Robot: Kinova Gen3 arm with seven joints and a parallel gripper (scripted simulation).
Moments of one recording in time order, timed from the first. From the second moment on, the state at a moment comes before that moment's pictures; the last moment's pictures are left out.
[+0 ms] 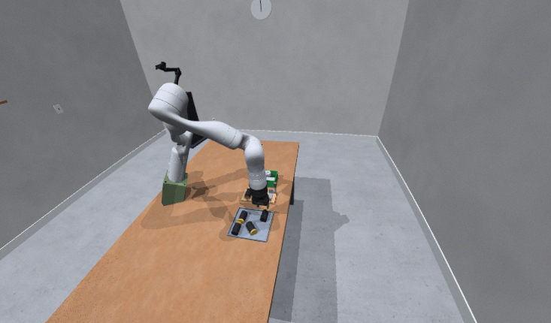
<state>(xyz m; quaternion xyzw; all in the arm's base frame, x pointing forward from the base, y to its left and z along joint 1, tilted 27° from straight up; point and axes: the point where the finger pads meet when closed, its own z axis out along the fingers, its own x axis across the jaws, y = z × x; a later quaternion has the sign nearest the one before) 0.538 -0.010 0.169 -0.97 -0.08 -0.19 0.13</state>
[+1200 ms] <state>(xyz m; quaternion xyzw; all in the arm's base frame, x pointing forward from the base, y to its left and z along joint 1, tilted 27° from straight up) 0.439 -0.052 0.177 -0.97 -0.09 -0.20 0.13</state>
